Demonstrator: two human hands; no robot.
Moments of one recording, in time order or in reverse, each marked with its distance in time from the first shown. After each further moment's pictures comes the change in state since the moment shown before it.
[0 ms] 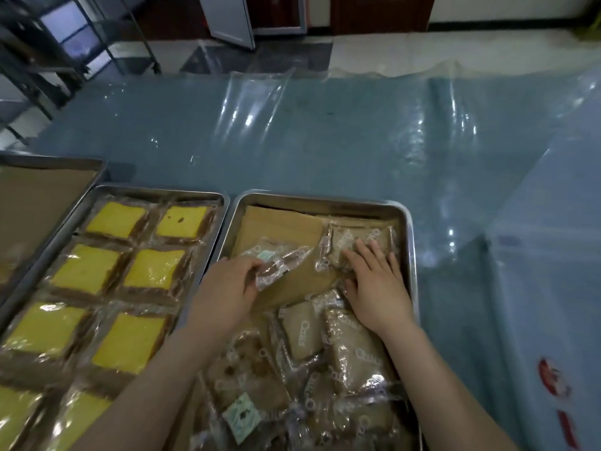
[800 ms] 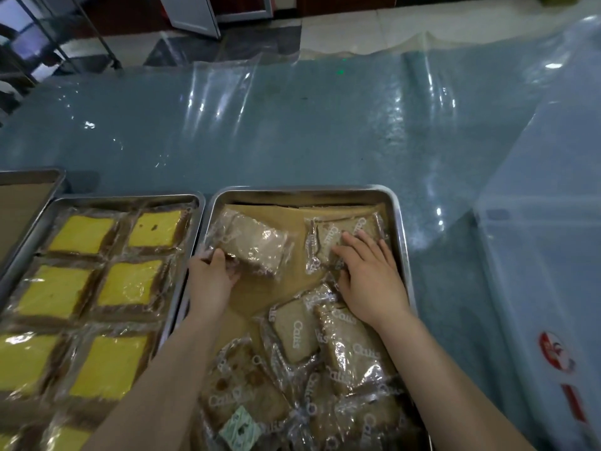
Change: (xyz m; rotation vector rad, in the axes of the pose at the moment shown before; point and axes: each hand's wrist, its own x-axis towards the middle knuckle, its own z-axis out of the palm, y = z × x) left_hand 0.039 -0.016 0.040 -1.035 0.216 -0.723; right_hand -0.004 -0.005 -0.002 0.058 0.086 0.012
